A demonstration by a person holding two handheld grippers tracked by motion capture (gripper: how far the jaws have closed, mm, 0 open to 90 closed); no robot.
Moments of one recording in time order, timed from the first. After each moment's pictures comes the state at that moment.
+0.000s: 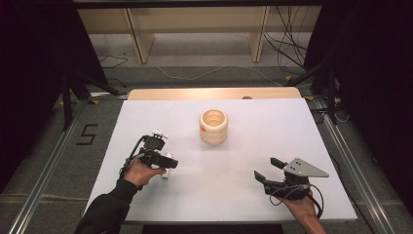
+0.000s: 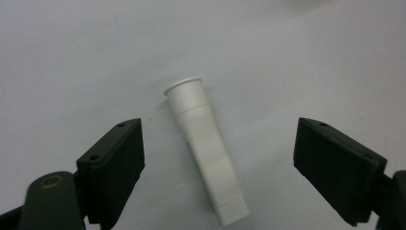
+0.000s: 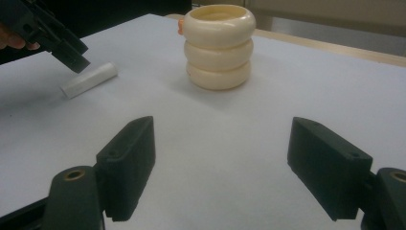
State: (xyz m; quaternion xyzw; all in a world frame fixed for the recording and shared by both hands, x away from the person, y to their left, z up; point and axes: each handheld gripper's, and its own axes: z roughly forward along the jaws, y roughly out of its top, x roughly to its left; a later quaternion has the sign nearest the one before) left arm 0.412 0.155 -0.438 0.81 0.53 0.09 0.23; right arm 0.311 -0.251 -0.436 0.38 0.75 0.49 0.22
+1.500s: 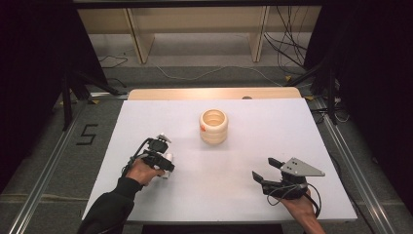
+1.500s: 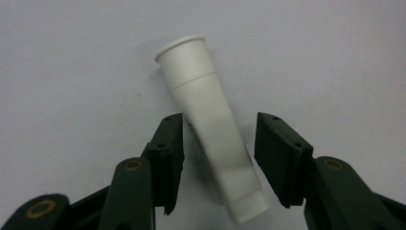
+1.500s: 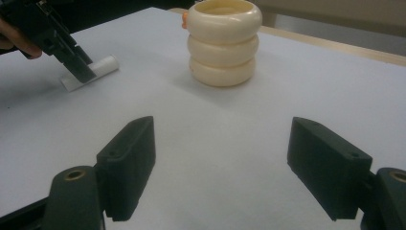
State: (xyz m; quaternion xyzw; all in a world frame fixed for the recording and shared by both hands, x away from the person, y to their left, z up) left arm 0.423 0.150 -0.460 0.83 0.52 0.05 0.17; right arm 0.314 -0.246 -0.439 0.37 0.76 0.48 0.22
